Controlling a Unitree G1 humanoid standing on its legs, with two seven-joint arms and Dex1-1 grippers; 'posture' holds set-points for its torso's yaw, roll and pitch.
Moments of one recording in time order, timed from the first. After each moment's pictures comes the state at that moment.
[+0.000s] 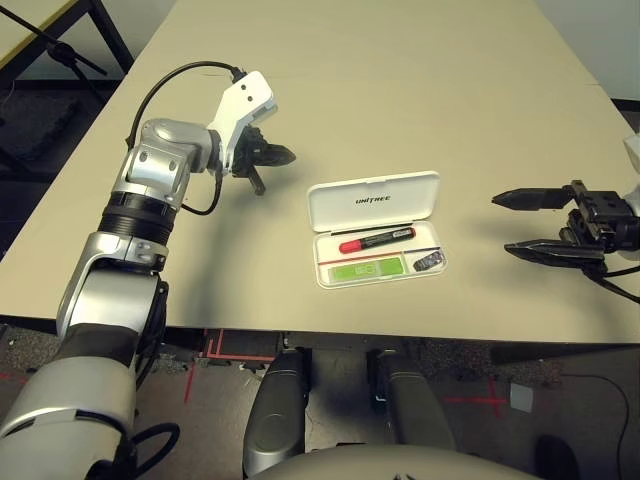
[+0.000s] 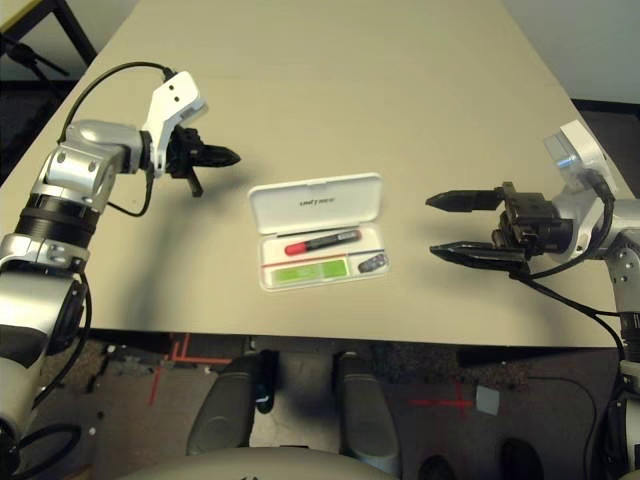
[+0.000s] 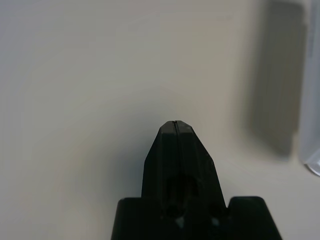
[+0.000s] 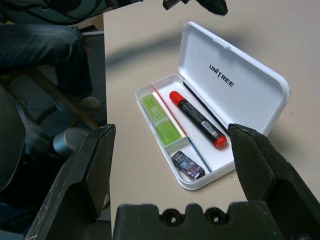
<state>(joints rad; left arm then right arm) -1.07 0.56 -0.26 0.70 -0.04 0.30 -1.18 -0.34 -0.93 -0.23 0.12 0.66 0.44 1.58</state>
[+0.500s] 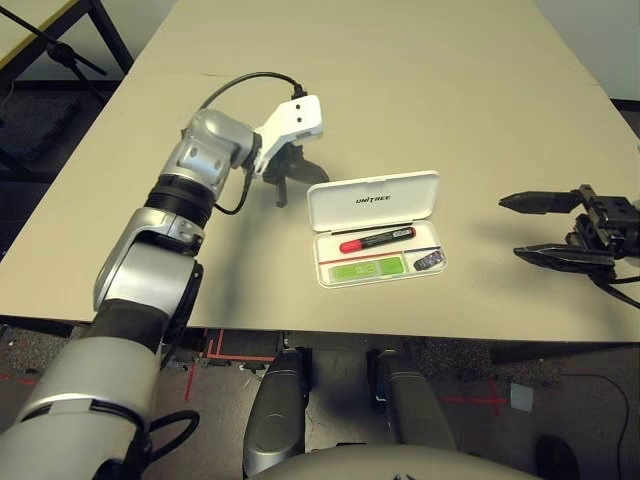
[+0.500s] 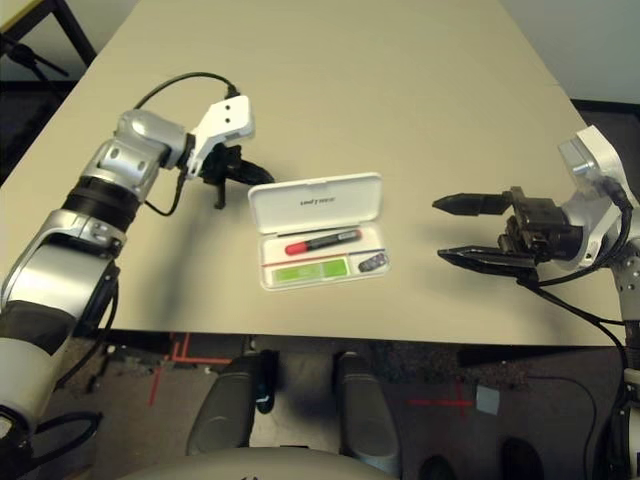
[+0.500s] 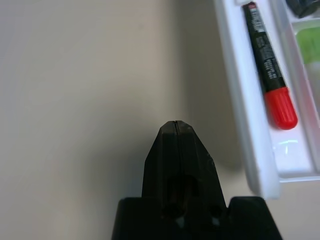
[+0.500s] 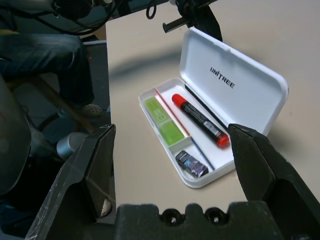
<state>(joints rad) -1.17 0.42 -0.36 0.84 0.06 0.14 -1.36 -0.29 -0.94 -0.27 0.14 0.70 0.42 1.61</state>
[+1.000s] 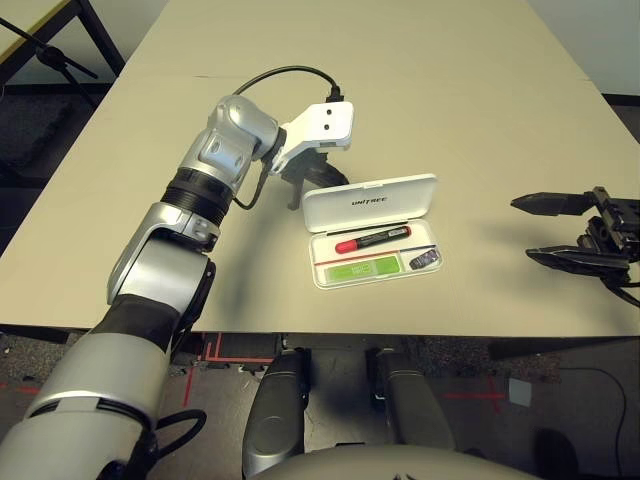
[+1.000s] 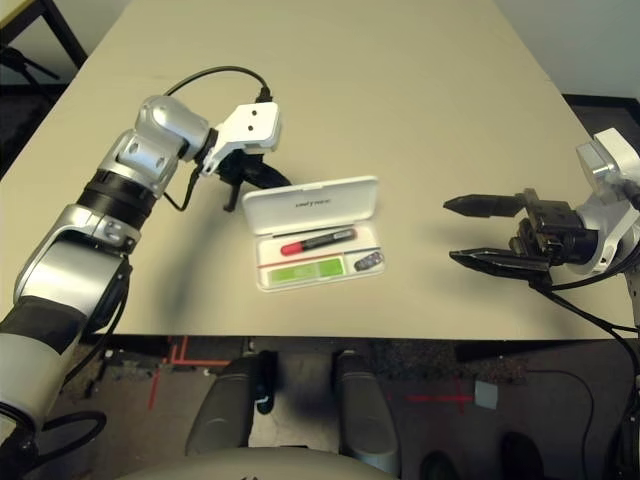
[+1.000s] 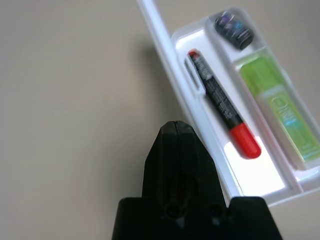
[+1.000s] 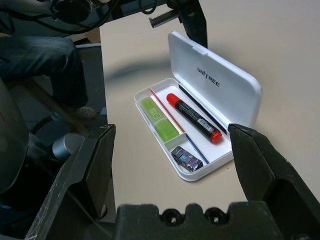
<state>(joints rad) -1.14 0.41 -0.38 0.49 0.07 0.19 -1.49 -0.28 -0.96 -0.28 0.16 0.71 0.40 1.61</state>
